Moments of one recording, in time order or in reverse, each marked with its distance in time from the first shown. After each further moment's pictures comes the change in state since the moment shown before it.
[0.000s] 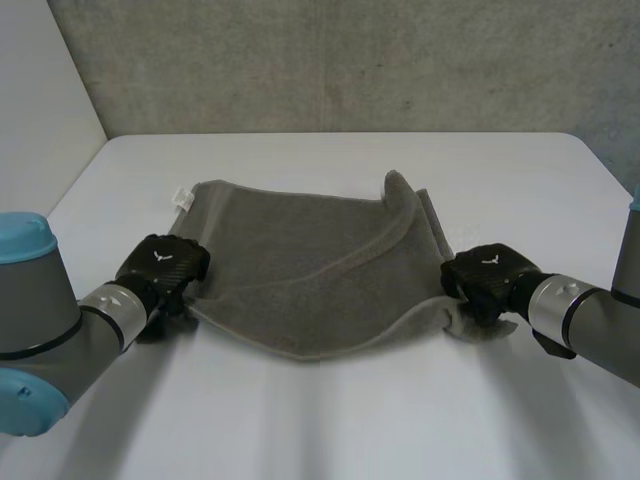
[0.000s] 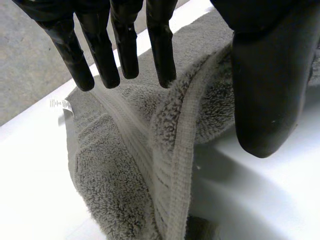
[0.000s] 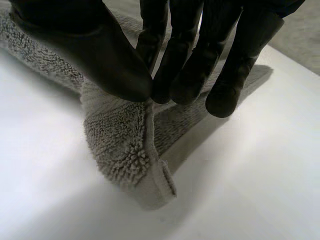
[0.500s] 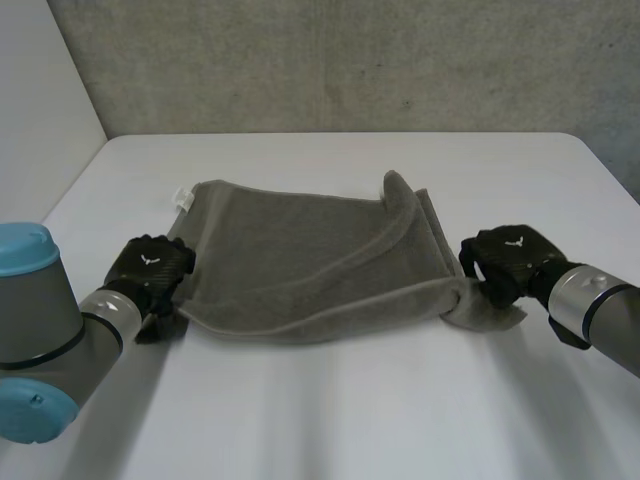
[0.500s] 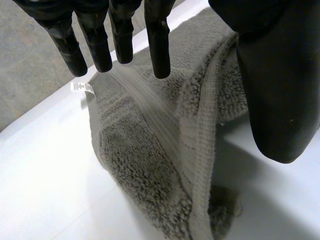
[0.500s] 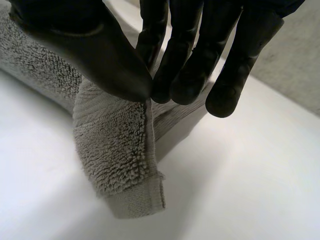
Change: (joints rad) left arm 0.000 -0.002 -0.040 0.055 -0.095 0.005; right arm -0.050 -0.104 0.084 -0.119 -0.002 0.080; left_hand -0.142 -0.162 -0.164 -0.155 -0.160; right_hand 0.003 0.000 0.000 0.000 0.000
